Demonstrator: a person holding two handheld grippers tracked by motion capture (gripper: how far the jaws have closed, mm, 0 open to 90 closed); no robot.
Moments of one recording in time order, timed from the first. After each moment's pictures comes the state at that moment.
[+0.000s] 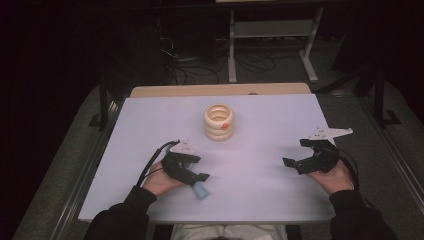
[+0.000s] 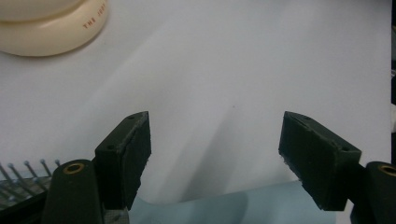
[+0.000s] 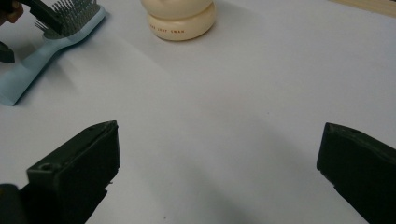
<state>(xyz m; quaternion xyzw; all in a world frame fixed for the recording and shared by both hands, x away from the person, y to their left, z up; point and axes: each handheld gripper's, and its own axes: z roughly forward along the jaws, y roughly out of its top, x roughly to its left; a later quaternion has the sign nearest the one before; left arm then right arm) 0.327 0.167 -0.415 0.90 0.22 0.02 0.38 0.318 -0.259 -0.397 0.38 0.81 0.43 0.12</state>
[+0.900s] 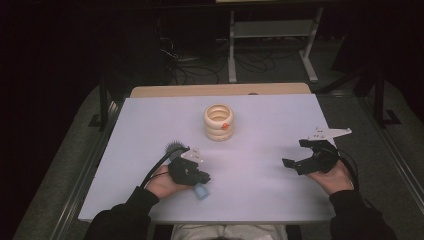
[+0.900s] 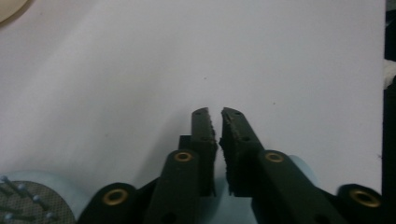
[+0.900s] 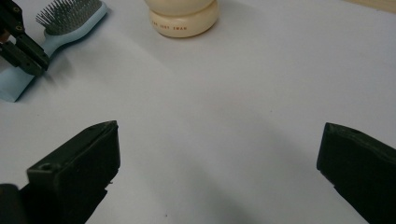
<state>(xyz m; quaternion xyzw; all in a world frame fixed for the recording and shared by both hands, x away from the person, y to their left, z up) 0.320 0.151 -0.425 0.93 0.18 0.00 0.33 0.318 -0.258 -0.398 0.38 0.81 0.43 0.12</state>
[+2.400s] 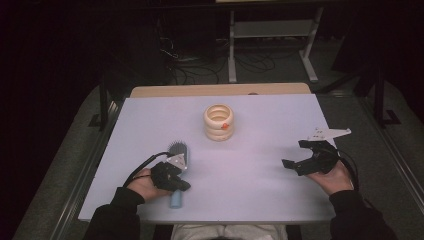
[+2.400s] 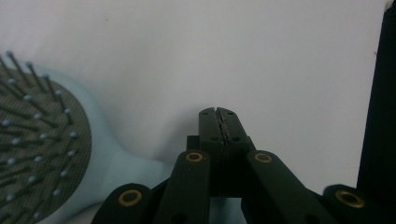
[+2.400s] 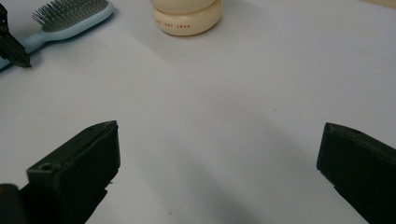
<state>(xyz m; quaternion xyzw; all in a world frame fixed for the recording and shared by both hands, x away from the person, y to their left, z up) 0.313 0.199 -0.426 0.95 0.17 -0.04 0.25 0.317 -0.257 -0.399 0.37 0.81 0.43 0.12</state>
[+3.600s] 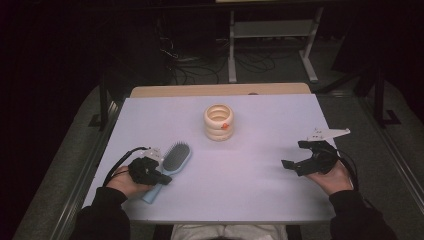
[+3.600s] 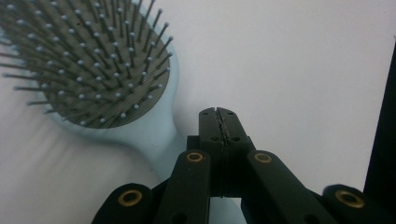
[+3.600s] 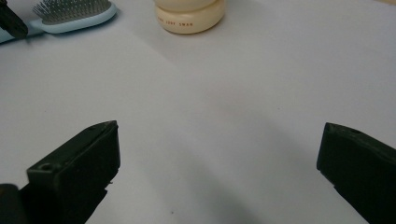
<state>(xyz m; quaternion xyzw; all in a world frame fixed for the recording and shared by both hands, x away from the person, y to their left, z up) 0.323 0.260 -0.419 0.93 0.24 -0.03 0.28 0.318 -0.256 -0.399 0.37 0.82 0.43 0.11</state>
